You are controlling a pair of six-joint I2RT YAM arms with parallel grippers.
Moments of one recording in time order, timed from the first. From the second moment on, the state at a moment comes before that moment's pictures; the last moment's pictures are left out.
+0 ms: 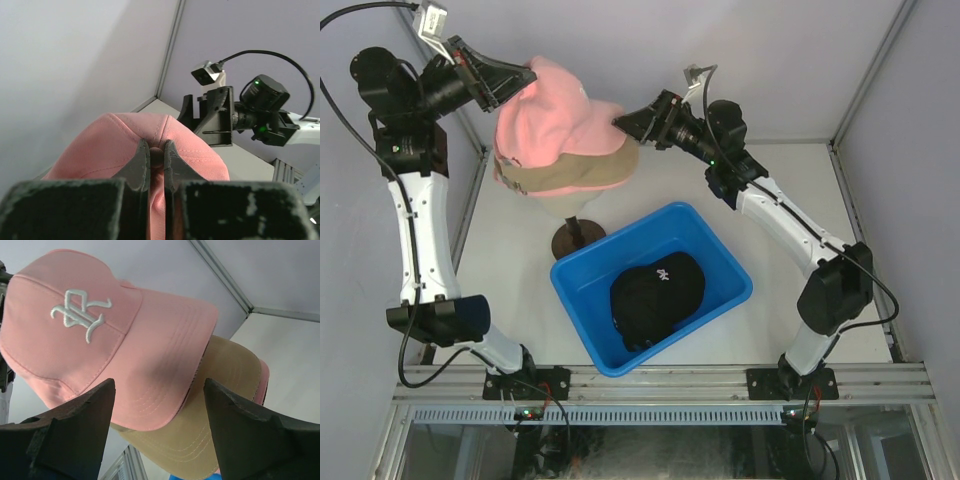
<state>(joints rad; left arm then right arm) 0.14 1.59 2.09 -0.22 1.09 -0.49 0.53 1.71 1.65 0.20 -0.41 0.84</state>
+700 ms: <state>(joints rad) 0.15 1.59 2.02 -0.07 1.15 -0.58 0.52 1.75 1.65 0.27 -0.51 0.87</state>
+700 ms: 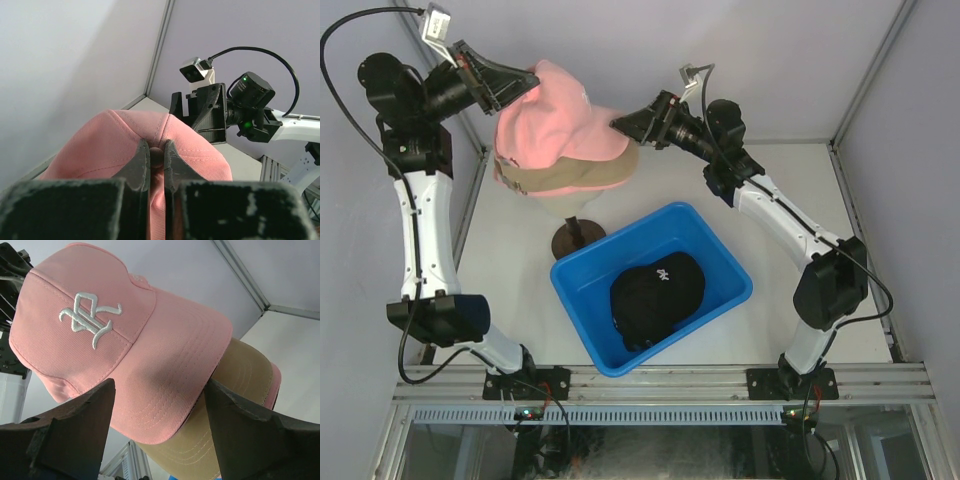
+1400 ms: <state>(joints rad) 0.15 1.56 2.01 -0.25 1.02 -0.48 0.52 1.77 1.66 0.27 -0.53 0.87</state>
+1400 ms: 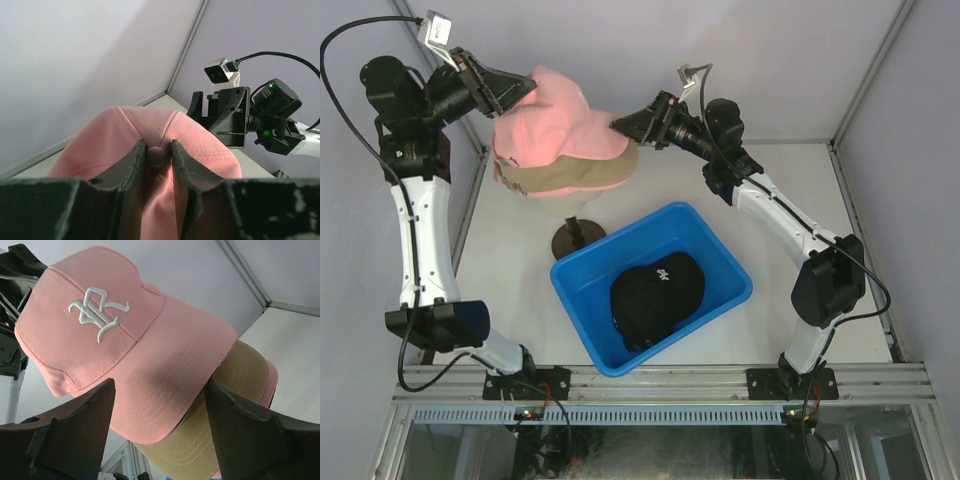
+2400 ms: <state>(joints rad) 0.15 1.27 1.70 -0.30 0.53 -0.43 0.53 1.77 1.67 0.21 -0.53 0.87</state>
